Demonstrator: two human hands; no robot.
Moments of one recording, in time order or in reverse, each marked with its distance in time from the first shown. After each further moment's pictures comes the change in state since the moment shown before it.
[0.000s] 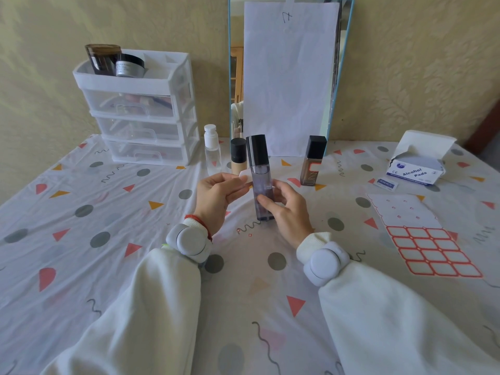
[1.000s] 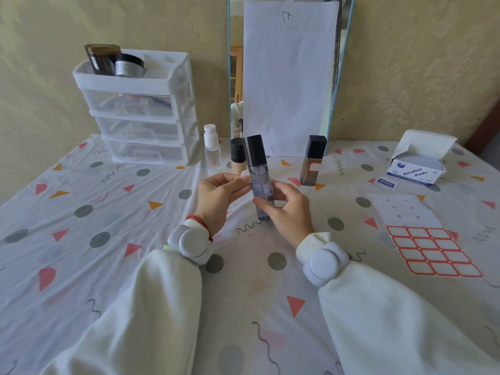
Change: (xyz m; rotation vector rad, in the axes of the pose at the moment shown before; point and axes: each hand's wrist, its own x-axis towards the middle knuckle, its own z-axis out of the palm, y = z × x) left_hand -0.001 -0.002 0.003 0.070 0.019 0.018; right_hand 0.002 0.003 0.001 -0.199 0.082 -0.103
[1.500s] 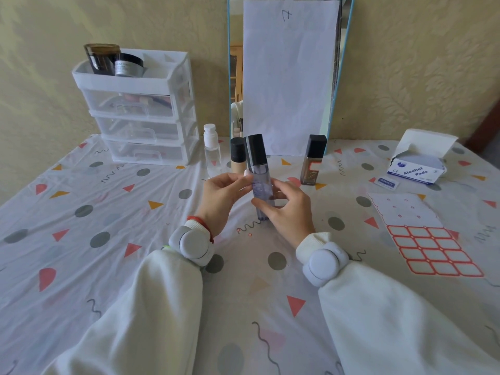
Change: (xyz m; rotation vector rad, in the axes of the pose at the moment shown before) left_hand -0.004 0.000 0.005 0.071 -0.073 0.015; right_hand -0.002 -0.004 -0.001 -0.078 0.044 -0.089
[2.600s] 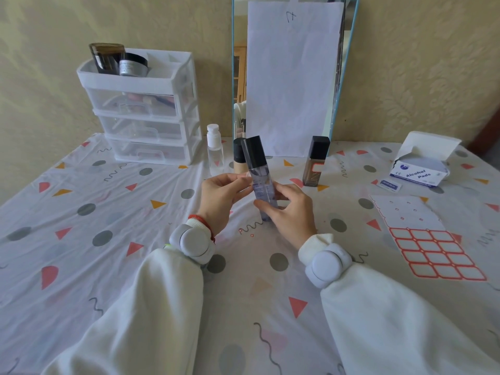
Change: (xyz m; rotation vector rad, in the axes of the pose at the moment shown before) left_hand 0.004 -0.002 -0.004 0.005 0.091 -0.017; right_hand 0.000 -0.001 -0.001 0.018 -0.032 0.028
